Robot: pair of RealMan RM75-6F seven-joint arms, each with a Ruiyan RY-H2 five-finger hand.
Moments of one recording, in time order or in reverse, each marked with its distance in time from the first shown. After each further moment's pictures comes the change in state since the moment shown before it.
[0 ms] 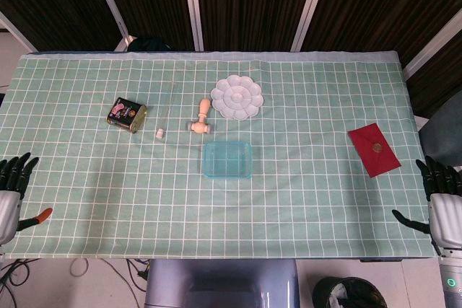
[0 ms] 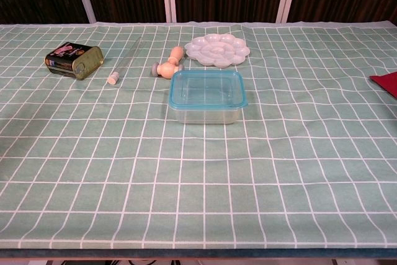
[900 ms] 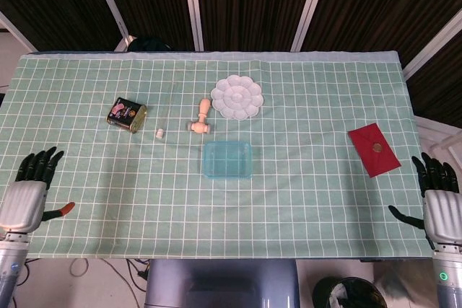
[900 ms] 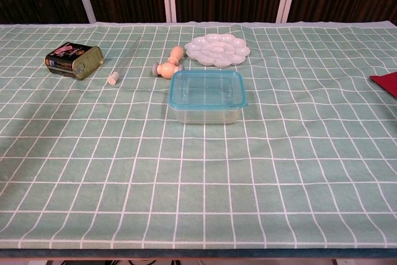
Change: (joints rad) left arm -0.085 -0.028 -0.054 -0.175 -0.108 -0.139 0.152; right arm 0.023 -0.065 0.021 0.057 0.013 -0.003 -0.035
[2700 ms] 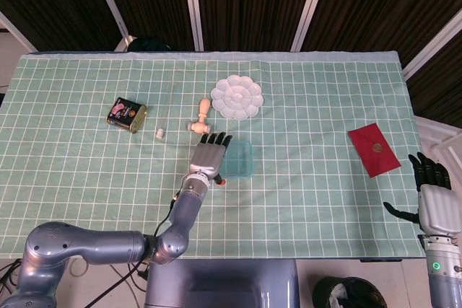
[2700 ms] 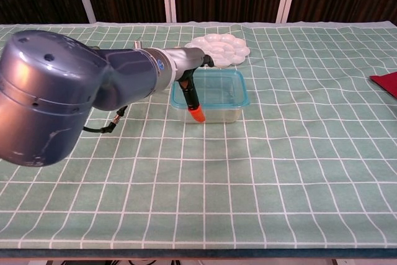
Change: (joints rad) left arm -0.974 -0.717 -0.365 0.328 -1.170 -0.360 0.783; right arm 0.029 -0.010 0.025 -0.032 0.120 -0.102 0.016
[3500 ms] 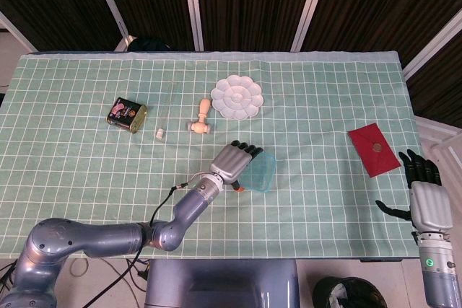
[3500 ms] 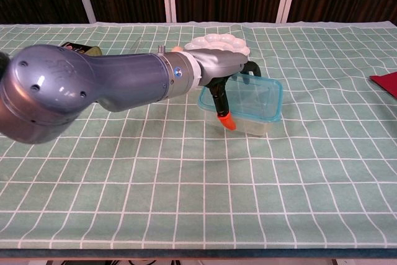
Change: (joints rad) left arm -0.029 0.051 0.118 0.111 0.443 -0.364 -0.321; right arm 0.027 0.006 0.000 -0.049 -0.016 -0.020 -0.032
